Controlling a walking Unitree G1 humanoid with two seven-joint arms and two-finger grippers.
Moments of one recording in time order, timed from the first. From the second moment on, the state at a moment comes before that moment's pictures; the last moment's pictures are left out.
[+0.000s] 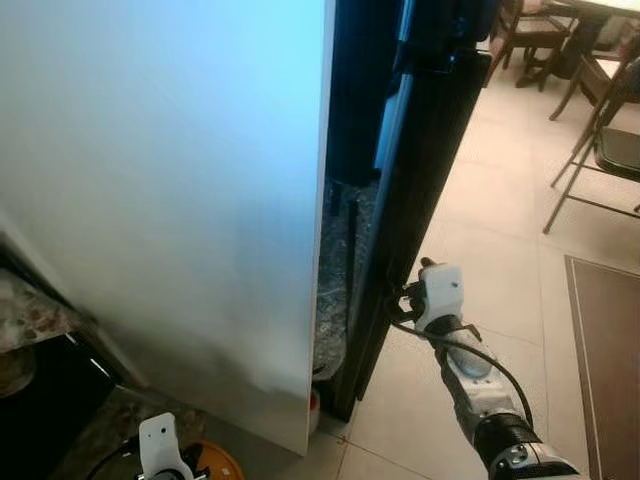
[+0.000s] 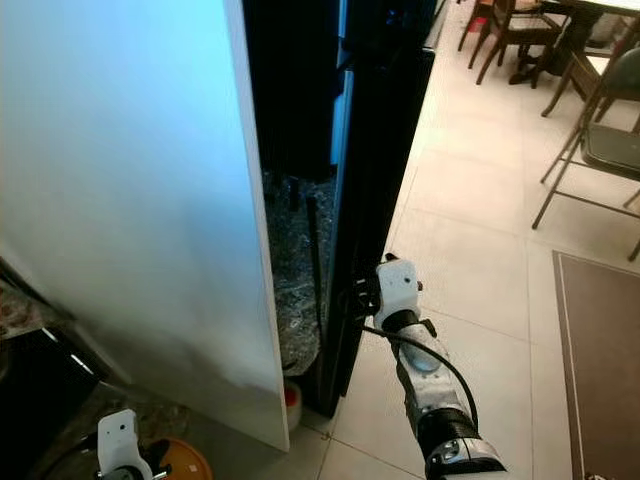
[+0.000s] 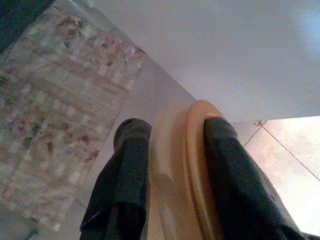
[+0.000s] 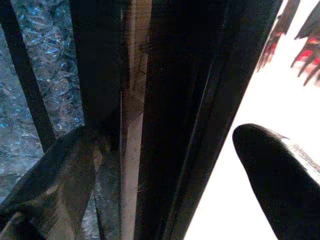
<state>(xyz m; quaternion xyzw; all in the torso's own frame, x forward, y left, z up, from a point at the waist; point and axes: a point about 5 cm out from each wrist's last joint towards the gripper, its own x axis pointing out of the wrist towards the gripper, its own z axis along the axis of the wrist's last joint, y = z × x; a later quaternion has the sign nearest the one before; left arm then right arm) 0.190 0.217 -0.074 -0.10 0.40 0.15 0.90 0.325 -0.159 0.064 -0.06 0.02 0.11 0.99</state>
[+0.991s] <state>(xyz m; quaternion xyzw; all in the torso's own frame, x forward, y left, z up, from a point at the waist) 0.189 0.219 -0.074 -0.10 0.40 0.15 0.90 0.259 -0.236 0.007 -0.07 0.12 -0.13 0.98</state>
